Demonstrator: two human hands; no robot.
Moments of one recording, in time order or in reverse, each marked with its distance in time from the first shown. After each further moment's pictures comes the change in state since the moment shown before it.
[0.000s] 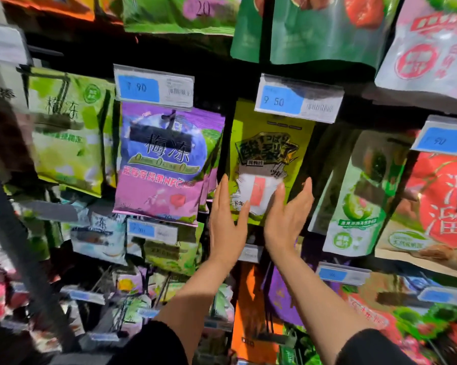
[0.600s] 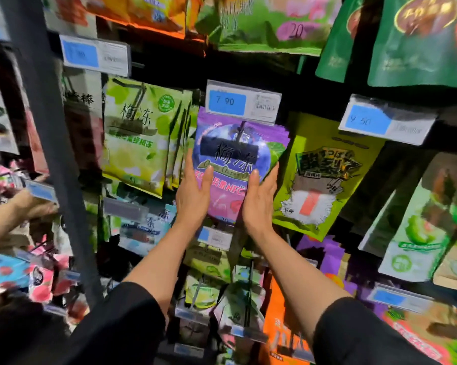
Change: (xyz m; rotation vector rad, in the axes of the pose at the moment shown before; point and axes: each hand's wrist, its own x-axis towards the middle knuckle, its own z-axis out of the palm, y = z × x) left_hand 0.083 -0.058 -0.144 0.101 0.059 -0.162; right_hand -0.057 -0.089 0.101 0.151 -0.472 0.028
